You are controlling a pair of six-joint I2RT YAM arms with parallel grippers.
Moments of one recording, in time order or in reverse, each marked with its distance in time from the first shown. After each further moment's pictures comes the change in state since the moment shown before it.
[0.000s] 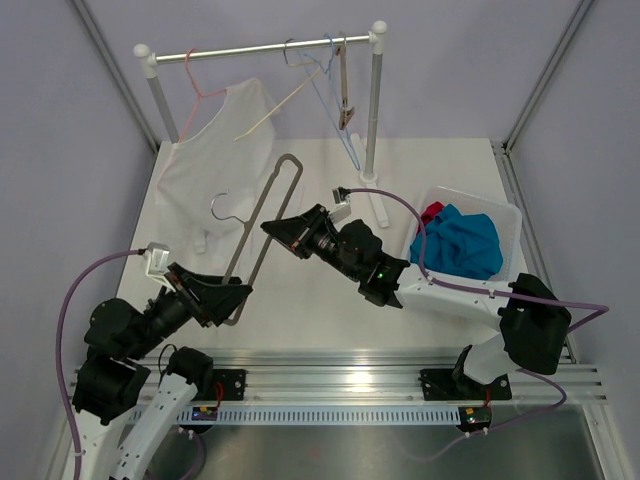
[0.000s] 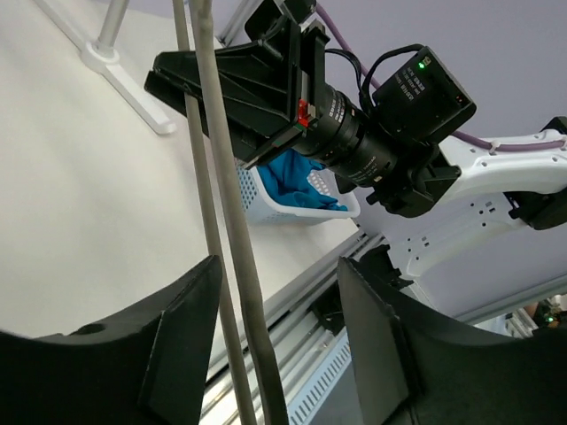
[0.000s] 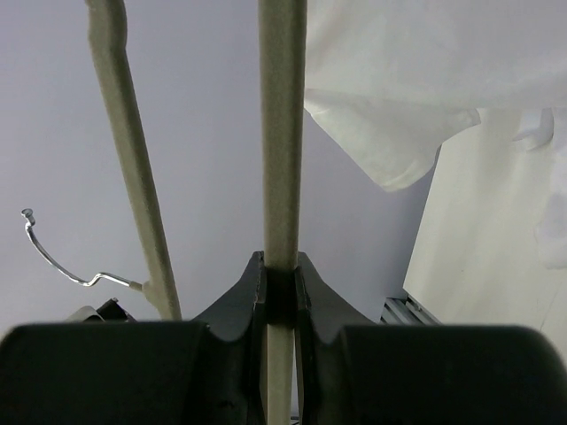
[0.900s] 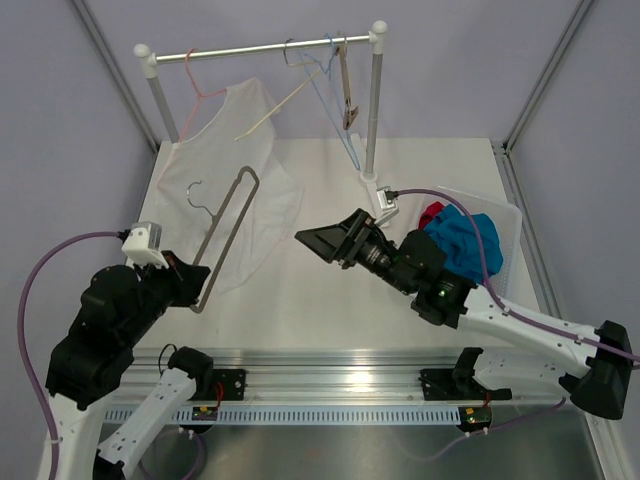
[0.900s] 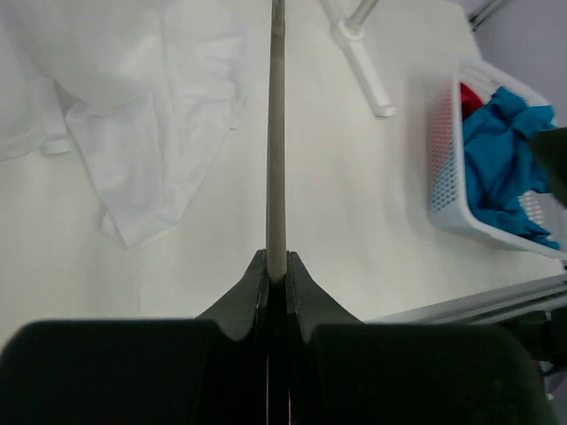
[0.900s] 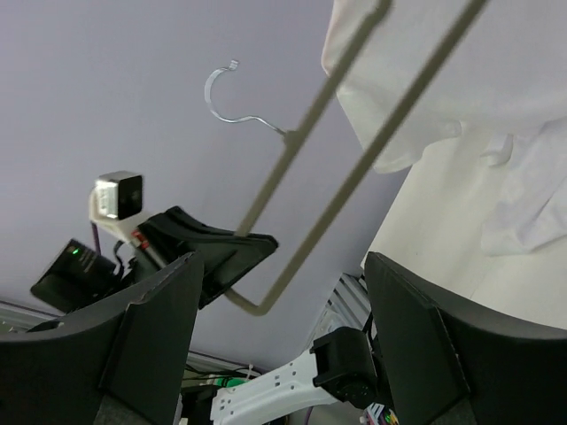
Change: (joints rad) left arm -0.002 0.233 0.308 -0.421 -0.457 0.240; right arm -0.006 -0.383 -0.118 -0.216 -0.061 -0.257
